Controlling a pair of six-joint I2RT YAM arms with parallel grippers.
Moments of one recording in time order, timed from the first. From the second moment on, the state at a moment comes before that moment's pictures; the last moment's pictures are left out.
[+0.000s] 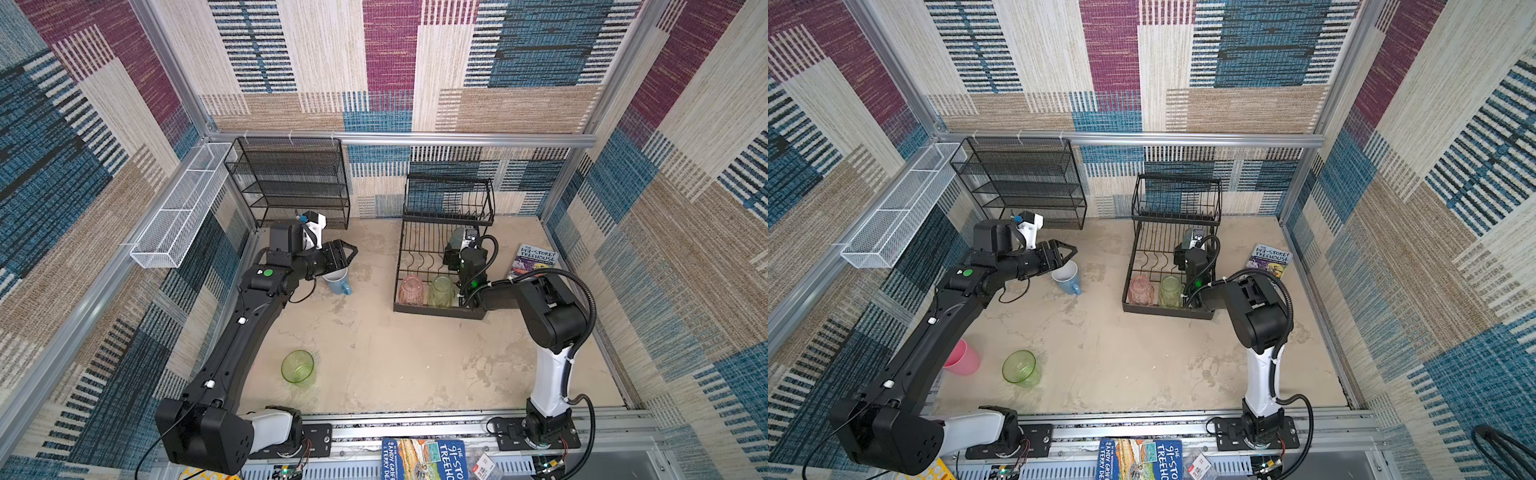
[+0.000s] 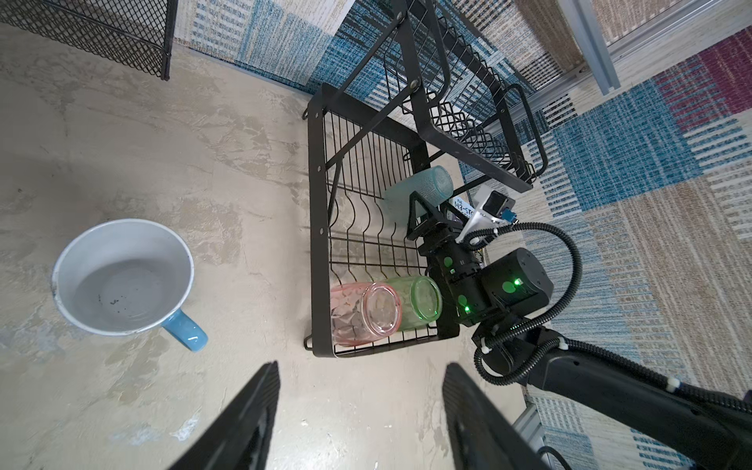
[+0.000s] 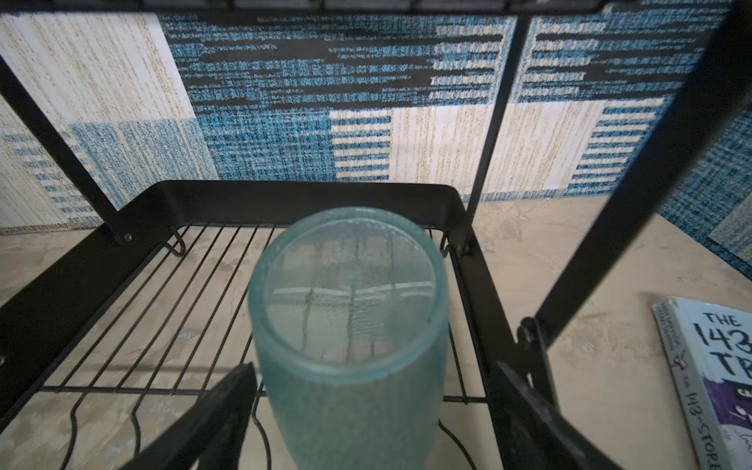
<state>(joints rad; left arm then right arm) -0.18 1.28 1.28 -0.57 0.46 -0.50 0.33 1.99 0.96 0.79 0.42 0.12</state>
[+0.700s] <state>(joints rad) -0.16 1.30 1.27 -0.55 0.45 -0.50 0.36 1.72 0.73 0.82 0.46 0.15</state>
